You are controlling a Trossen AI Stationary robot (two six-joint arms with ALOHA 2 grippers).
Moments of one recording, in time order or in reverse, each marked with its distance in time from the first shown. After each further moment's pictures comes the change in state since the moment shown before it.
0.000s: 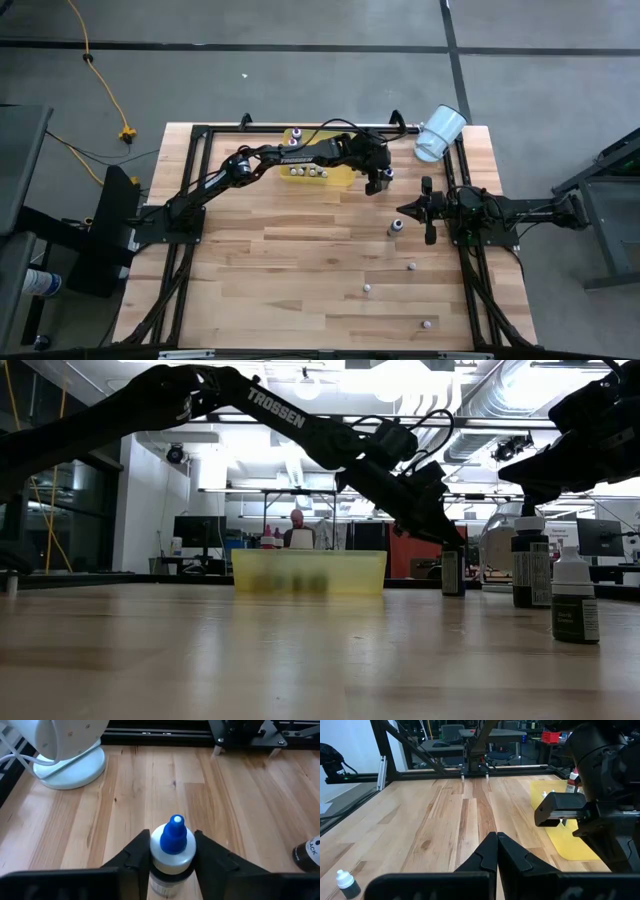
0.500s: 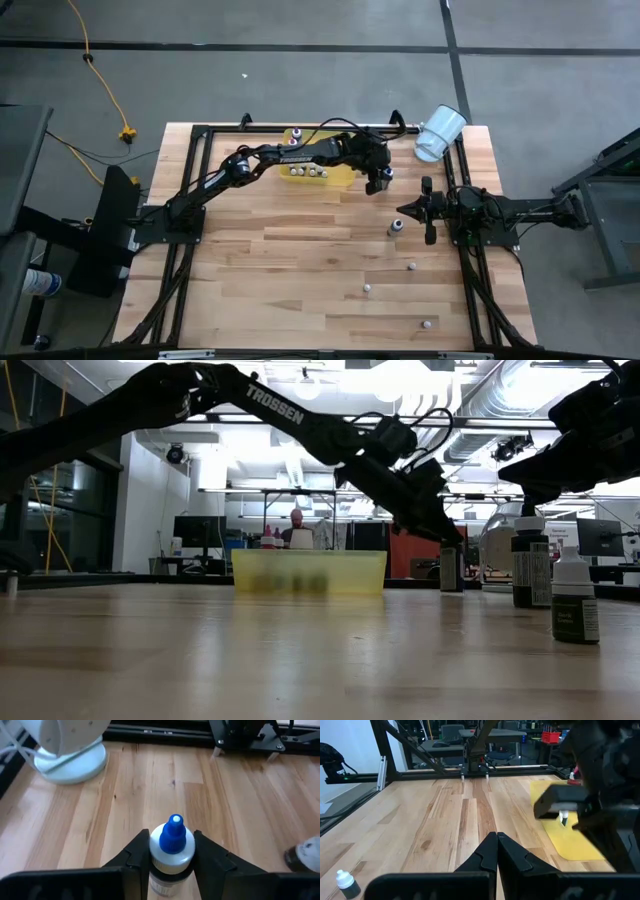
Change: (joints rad) left arm 0.000 -0.018 0.003 -0.025 -0.002 -0.040; right arm 0.000 0.000 0.000 0.000 0.000 0.000
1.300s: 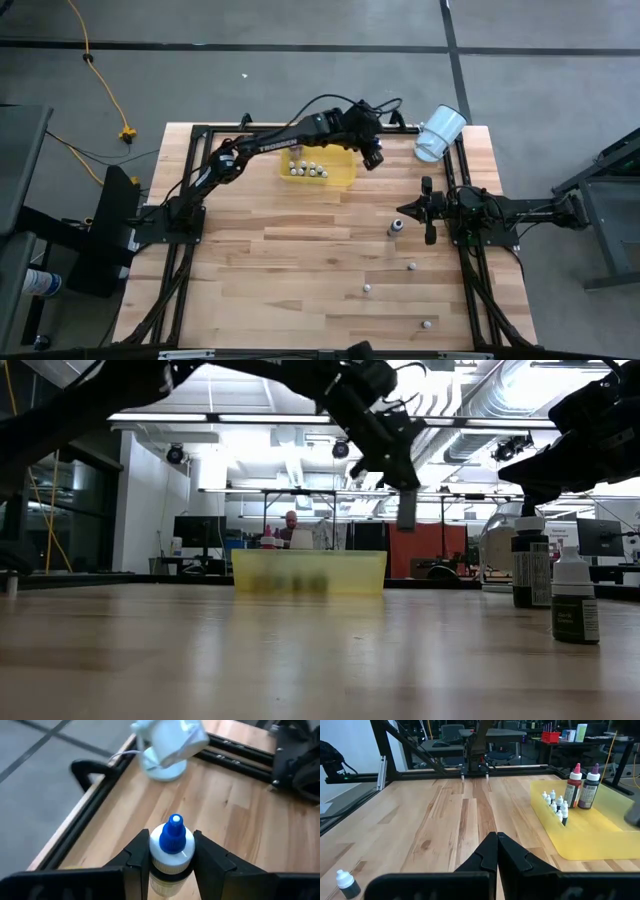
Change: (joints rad) left arm 0.022 -0.163 0.158 -0.394 -0.325 -0.226; right arm 0.000 0.000 0.000 0.000 0.000 0.000
